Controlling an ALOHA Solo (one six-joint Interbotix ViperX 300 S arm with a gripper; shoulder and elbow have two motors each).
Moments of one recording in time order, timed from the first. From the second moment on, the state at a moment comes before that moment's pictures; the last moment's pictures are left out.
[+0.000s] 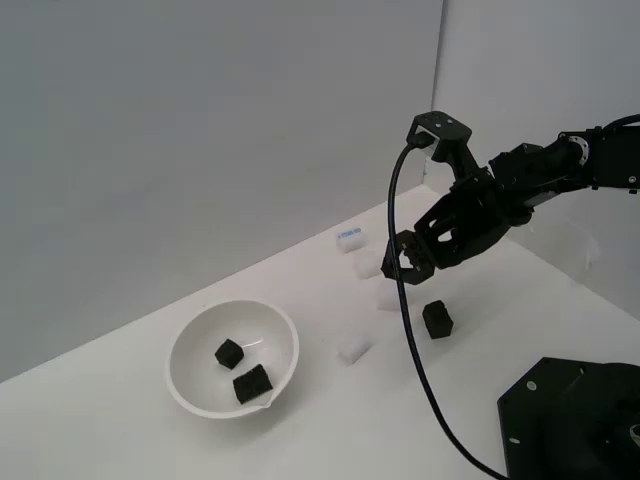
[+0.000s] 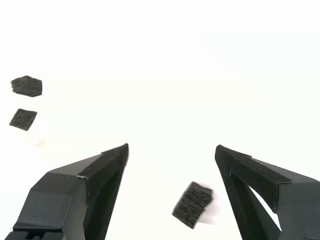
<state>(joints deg) 4.7 125.2 124.8 150.8 150.9 -26.1 33.0 22.1</state>
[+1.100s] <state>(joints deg) 10.9 127.9 127.7 152.1 152.2 -25.9 38.1 22.1</state>
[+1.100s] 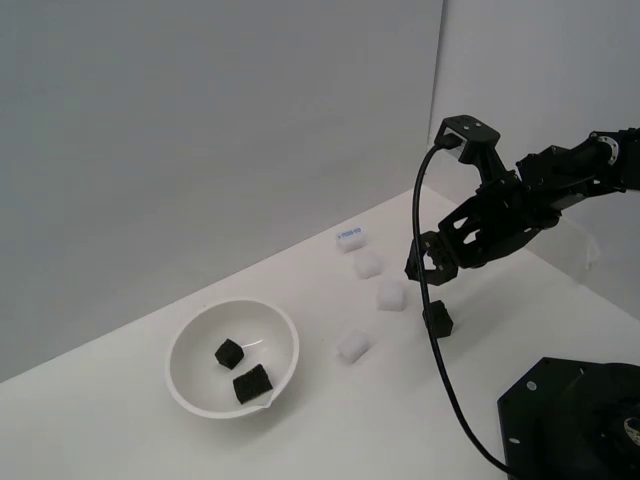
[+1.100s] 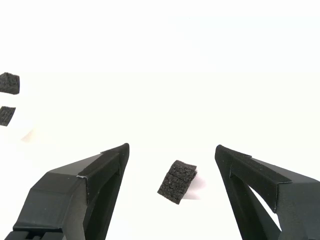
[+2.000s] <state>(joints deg) 10.9 111.1 110.7 146.1 146.1 -17.9 49.1 22.1</state>
